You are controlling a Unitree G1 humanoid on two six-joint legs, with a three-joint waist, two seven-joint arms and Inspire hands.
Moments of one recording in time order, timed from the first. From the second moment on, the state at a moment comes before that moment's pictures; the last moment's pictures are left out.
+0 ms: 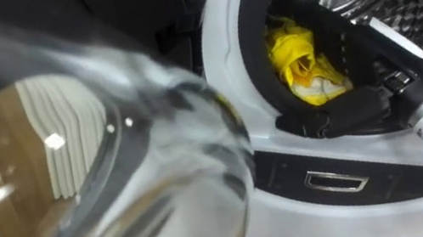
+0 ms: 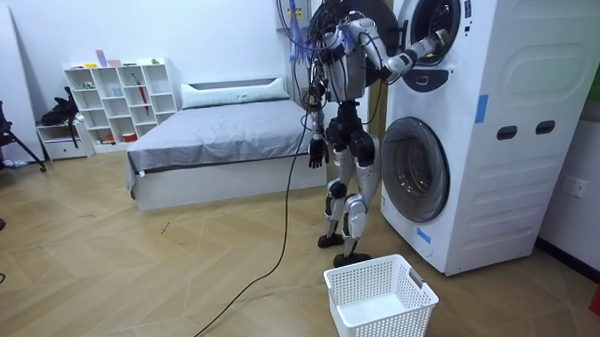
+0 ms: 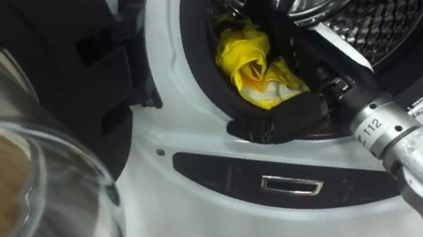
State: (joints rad) left arm 0.28 0.23 0.22 1.13 0.15 0.13 0.07; right arm -0.16 -0.52 -0.06 -0.28 0.25 0.18 0.24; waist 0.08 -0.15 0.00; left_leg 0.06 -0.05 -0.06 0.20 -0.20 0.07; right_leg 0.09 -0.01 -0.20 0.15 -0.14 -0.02
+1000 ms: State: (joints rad) left arm 0.28 0.24 0.23 1.12 0.15 0.18 0.12; right arm -0.16 -0.55 -0.18 -0.20 0.64 0.20 0.26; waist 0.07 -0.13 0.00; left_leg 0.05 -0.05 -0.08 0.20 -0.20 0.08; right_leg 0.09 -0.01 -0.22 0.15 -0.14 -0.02
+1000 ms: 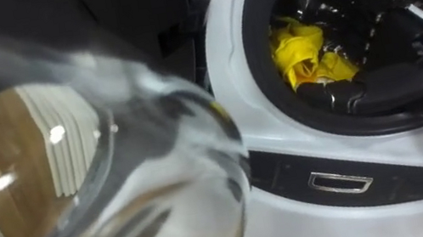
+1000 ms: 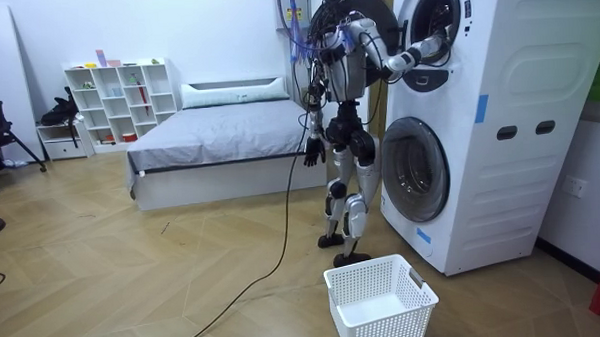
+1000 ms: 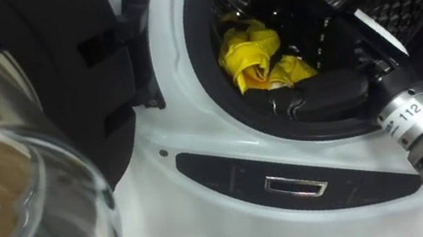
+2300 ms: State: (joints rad) left arm 0.23 0.26 0.17 1.12 0.14 0.21 0.08; right arm -0.49 -0.68 -0.03 0.02 -0.15 0.26 0.49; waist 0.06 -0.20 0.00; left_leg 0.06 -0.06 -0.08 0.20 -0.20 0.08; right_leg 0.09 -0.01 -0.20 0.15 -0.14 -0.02
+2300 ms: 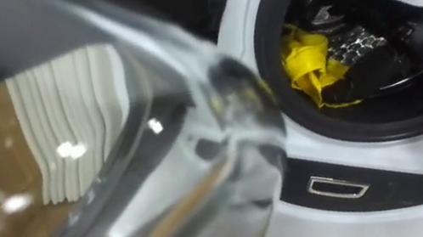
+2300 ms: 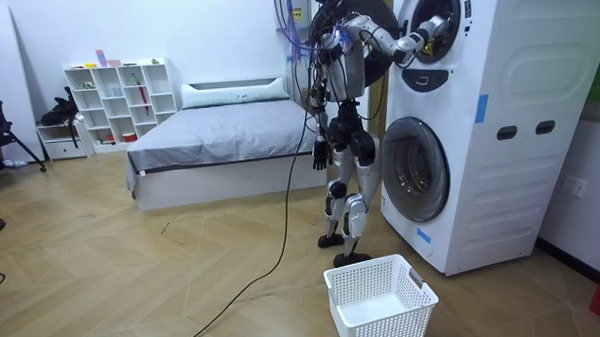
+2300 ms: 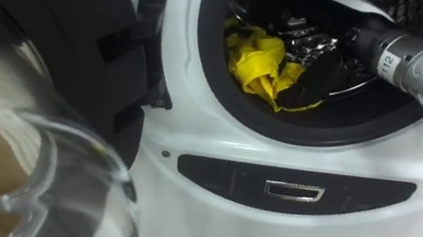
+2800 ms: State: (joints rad) left arm 0.26 0.27 0.15 1.10 0.11 0.22 0.06; right arm -0.53 -0.71 -0.02 0.05 -0.21 0.32 0.60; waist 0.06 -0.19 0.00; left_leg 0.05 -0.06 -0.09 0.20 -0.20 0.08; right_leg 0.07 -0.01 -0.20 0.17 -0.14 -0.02
